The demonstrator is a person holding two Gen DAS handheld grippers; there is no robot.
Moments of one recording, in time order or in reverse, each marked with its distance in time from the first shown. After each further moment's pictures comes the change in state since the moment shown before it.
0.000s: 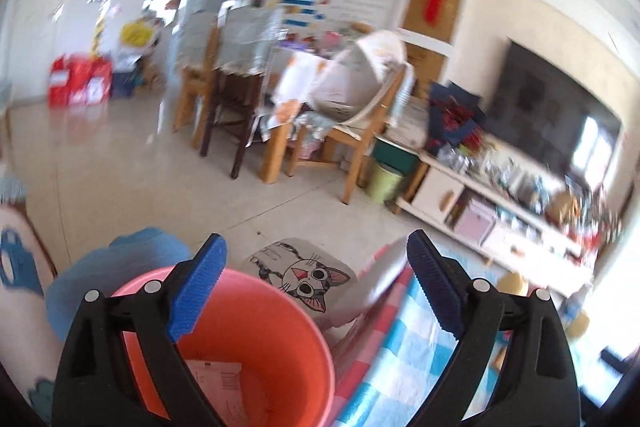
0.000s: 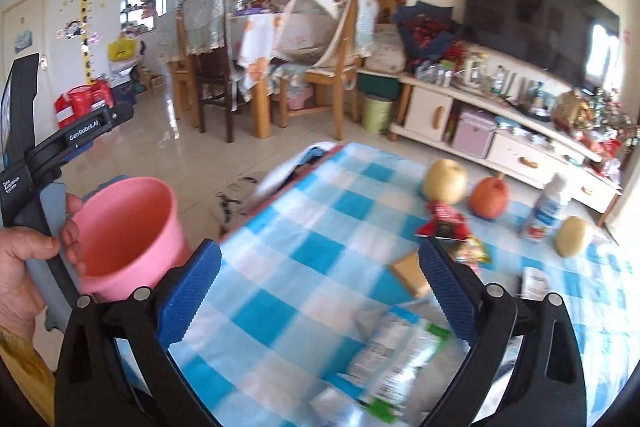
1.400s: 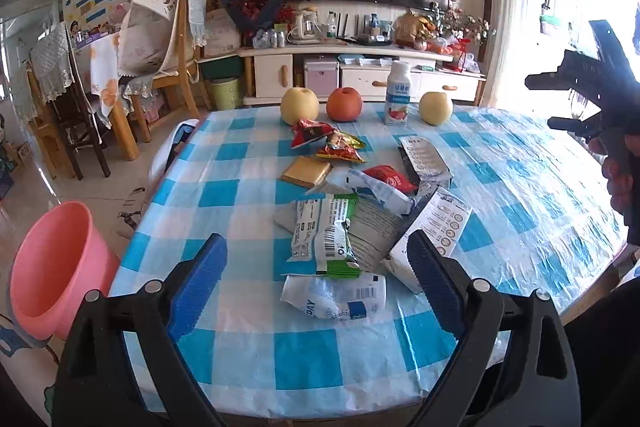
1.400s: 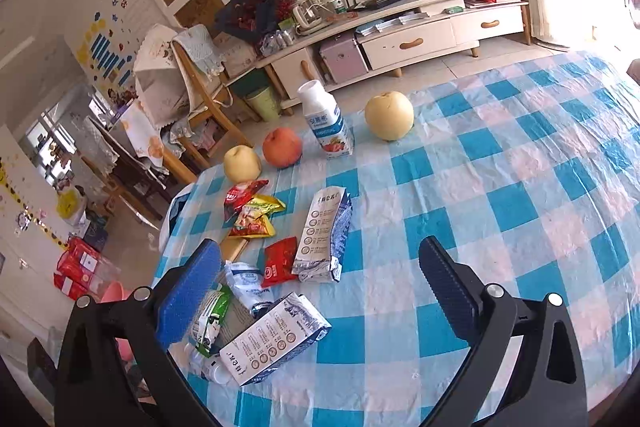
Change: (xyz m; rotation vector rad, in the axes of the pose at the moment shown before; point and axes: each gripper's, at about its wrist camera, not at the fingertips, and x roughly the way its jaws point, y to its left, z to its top) left arm -0.134 -0.214 -0.170 0.547 0.322 -0.399; right arm -0.115 -0.327 -0.089 0.689 0.078 -0.049
